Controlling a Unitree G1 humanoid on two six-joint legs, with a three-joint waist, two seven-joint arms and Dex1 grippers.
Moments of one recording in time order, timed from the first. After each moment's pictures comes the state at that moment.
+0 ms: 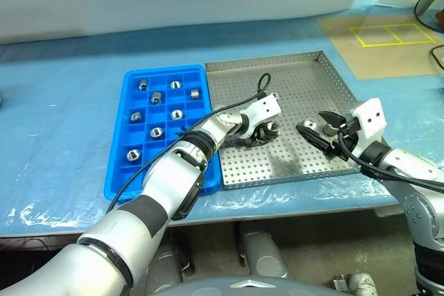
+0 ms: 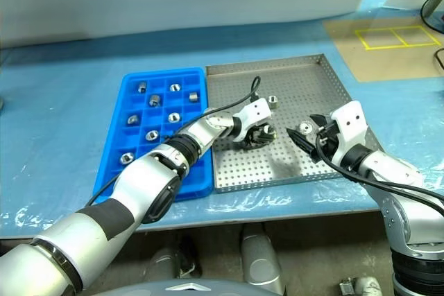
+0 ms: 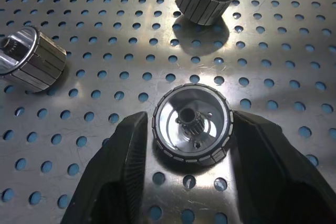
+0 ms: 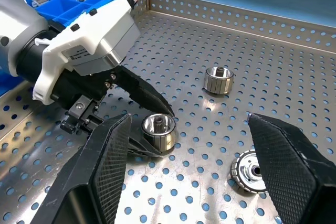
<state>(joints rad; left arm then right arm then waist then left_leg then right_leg) -1.20 -0.15 -0.21 1.32 0.21 -0.08 -0.75 -0.06 -0.66 -0.29 -0.53 0.48 0.73 0.56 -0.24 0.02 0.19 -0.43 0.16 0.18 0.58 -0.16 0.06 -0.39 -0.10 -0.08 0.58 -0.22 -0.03</state>
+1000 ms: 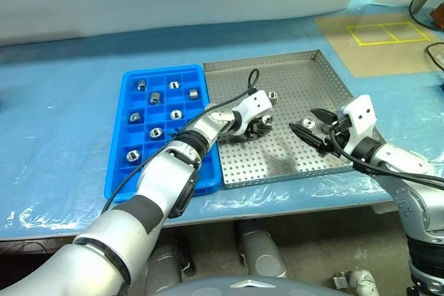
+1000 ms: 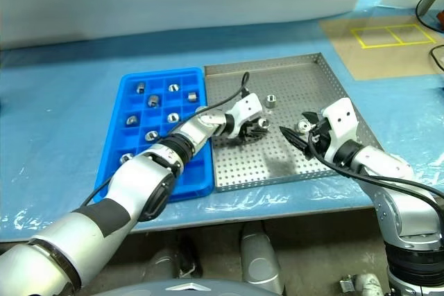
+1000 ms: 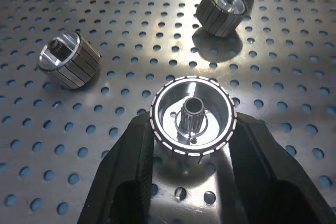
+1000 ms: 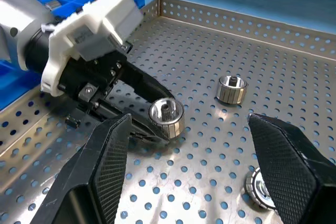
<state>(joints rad) -1.18 -0.07 -0.13 1.28 0.16 -0.13 -0.82 -0.12 -0.66 -0.24 -0.49 0.48 0.71 0.58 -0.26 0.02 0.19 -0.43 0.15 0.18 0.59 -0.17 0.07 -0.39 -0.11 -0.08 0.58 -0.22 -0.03</state>
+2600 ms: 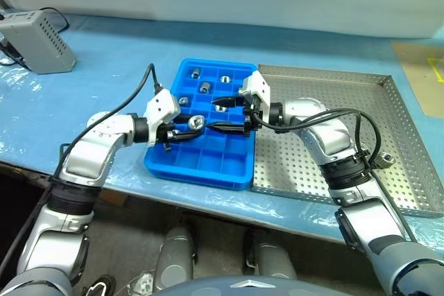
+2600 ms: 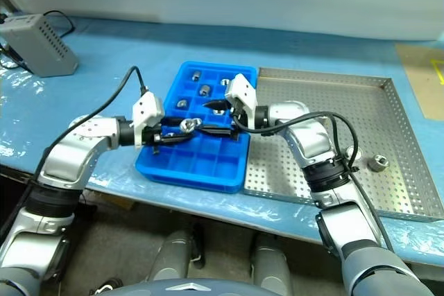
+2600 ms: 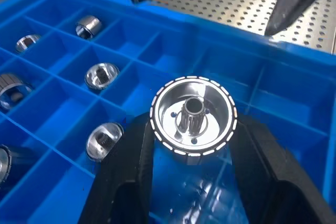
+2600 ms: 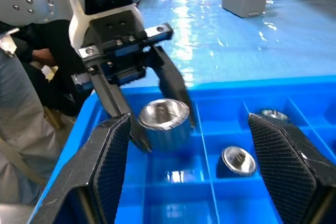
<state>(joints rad) -0.45 0.64 -0.09 -0.11 -0.26 0.47 -1.11 -0.70 -0.41 0.24 0.07 0.35 0.45 1.05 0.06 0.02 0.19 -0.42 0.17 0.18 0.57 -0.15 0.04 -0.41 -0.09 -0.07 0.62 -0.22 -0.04</state>
